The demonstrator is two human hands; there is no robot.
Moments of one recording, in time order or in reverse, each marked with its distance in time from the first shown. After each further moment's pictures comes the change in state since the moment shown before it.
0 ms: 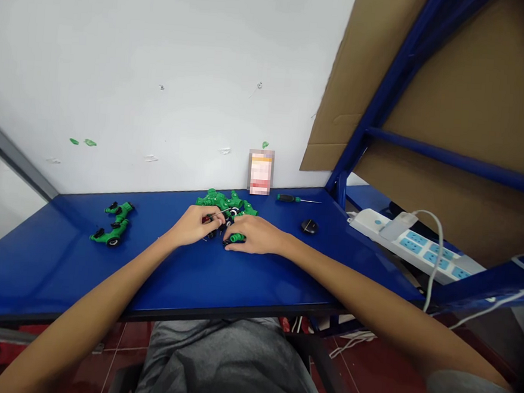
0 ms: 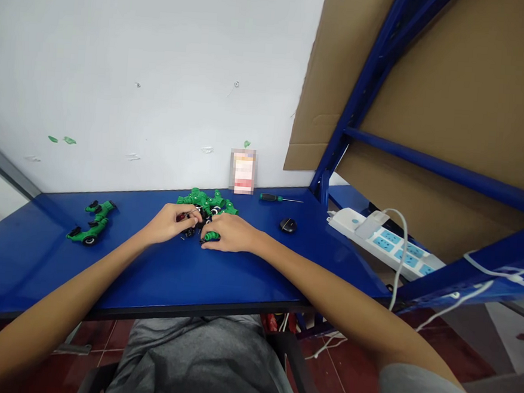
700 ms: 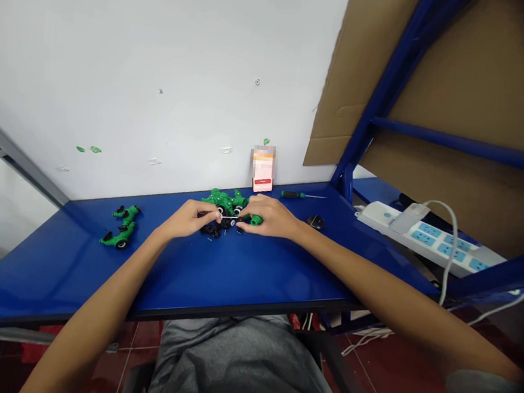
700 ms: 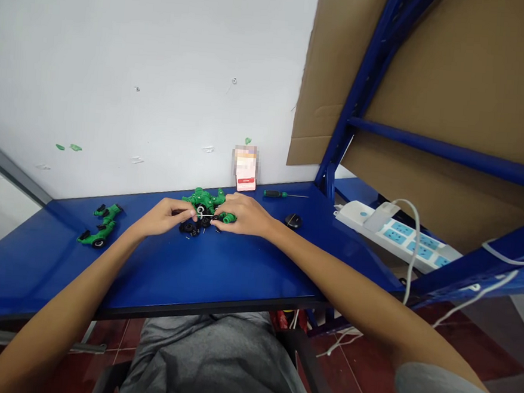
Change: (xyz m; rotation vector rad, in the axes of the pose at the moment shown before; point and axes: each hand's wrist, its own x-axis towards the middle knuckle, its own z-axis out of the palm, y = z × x) left_hand 0.001 -0.001 -0.032 -0.012 -0.140 0.026; right_hand -0.004 0.015 -0.023 -0.015 0.327 -0.033
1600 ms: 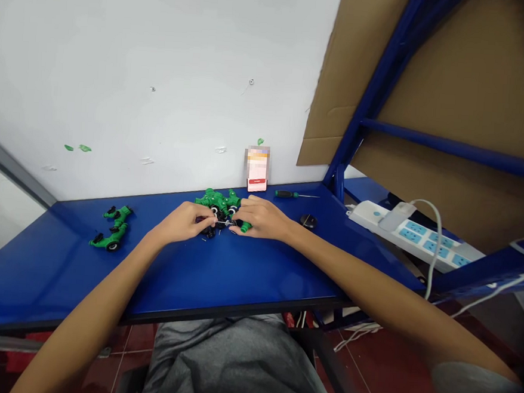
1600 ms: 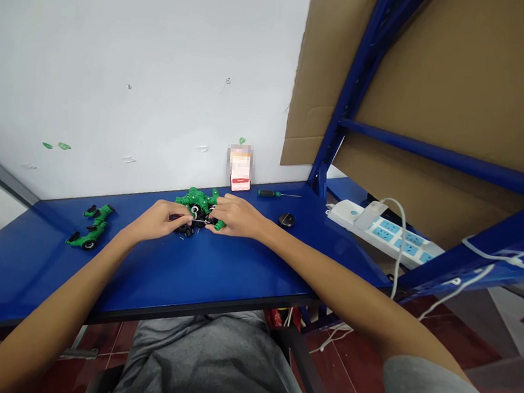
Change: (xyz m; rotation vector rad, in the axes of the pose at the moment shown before) left_hand 0.001 0.001 0.004 0.294 -0.031 0.122; right_hand -0.001 0.007 0.008 -0.489 -0.042 -0.370
